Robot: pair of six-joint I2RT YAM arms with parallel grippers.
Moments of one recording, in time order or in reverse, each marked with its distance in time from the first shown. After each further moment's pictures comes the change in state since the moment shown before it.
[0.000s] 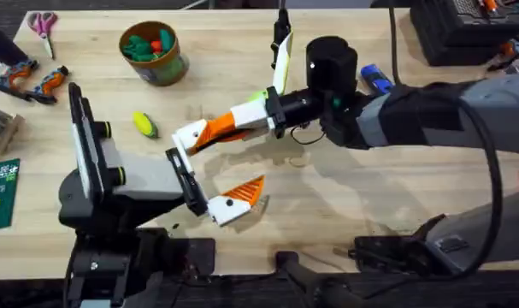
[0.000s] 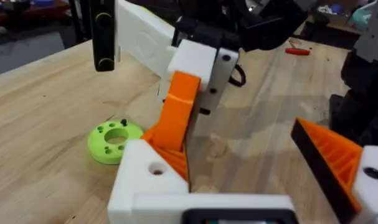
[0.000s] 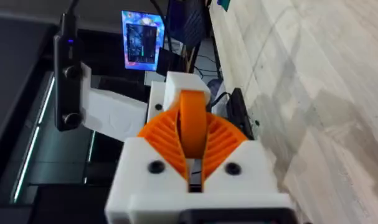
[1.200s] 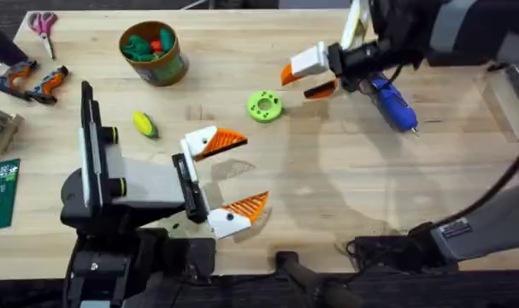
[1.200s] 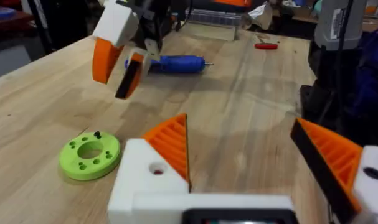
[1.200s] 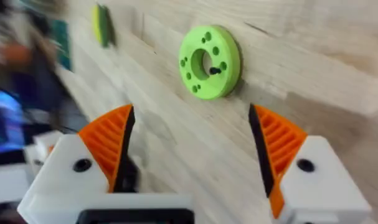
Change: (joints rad) left arm -0.016 -0.008 0.001 -0.015 0.104 0.048; right arm -0.439 0.037 0.470 -1.353 0.349 -0.940
